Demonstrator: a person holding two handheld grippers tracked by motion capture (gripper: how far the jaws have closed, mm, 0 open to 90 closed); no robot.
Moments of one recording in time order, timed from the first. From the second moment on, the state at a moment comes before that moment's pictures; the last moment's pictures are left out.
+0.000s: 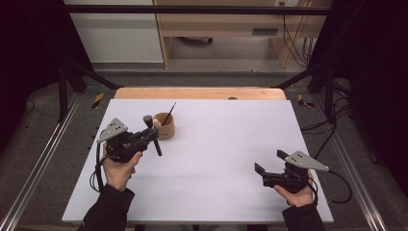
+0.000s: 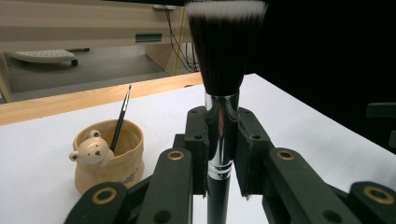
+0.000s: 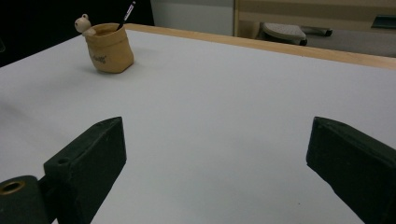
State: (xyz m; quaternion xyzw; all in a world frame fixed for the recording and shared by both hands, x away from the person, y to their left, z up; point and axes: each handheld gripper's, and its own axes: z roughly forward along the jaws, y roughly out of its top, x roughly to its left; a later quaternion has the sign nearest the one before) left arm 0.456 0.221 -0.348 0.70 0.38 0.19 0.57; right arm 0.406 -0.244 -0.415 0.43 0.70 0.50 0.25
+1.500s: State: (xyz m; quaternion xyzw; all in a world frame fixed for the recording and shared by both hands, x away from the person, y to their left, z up) left arm 0.517 0.209 -0.330 0.71 0.40 0.23 0.53; right arm 0.408 -0.241 -0.417 0.44 0.71 0.50 0.25
